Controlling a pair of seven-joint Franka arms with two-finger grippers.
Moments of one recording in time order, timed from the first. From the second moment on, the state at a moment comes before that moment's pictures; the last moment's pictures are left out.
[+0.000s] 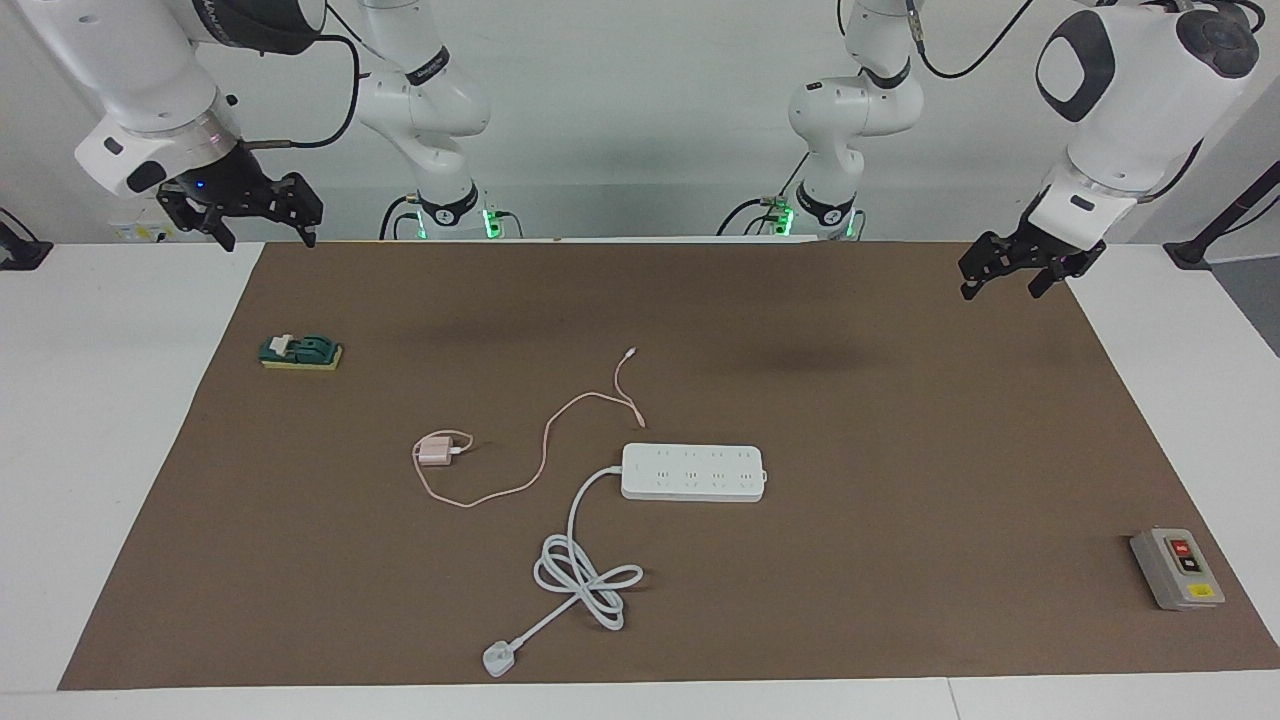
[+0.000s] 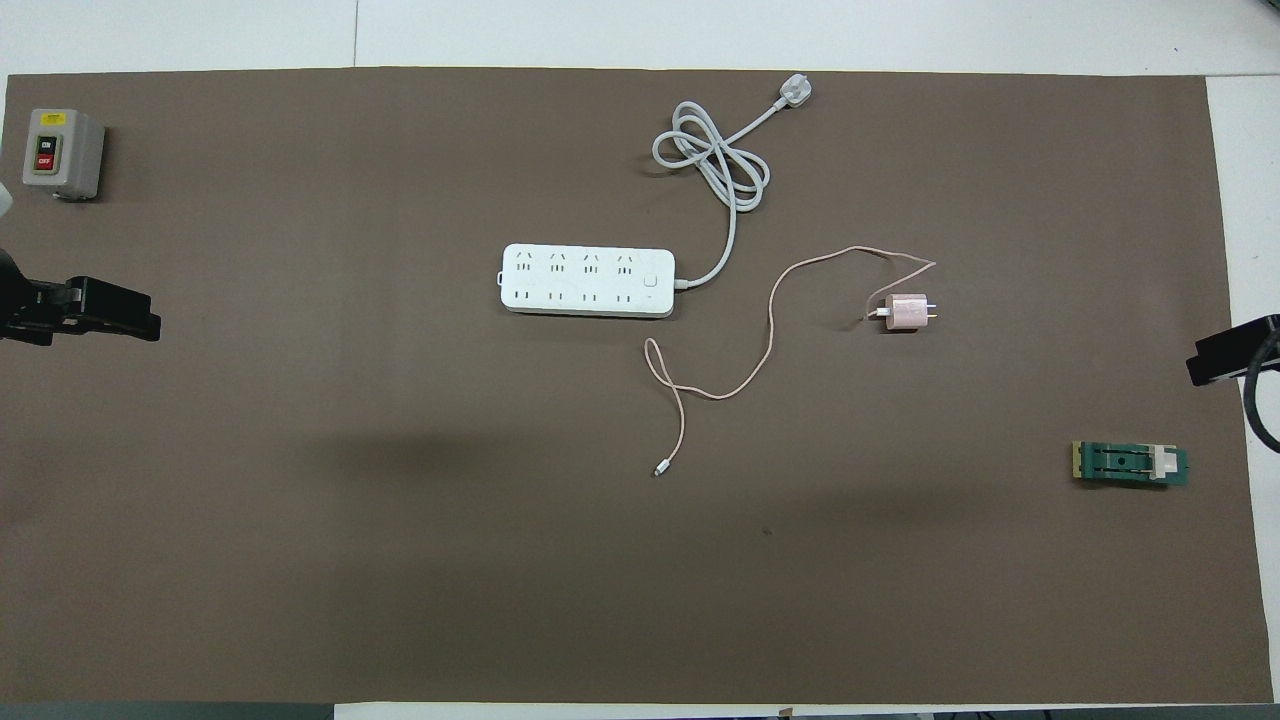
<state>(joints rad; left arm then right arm) 0.02 -0.03 -0.03 -1.72 -0.02 1.64 0.04 -0.13 -0.04 0.04 -1.59 -0.06 1.40 -0.18</state>
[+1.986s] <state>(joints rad) -0.01 -0.07 -0.05 -1.81 -0.02 1.73 -0.24 -0.25 0.00 0.02 -1.83 0.31 1.51 0.60</state>
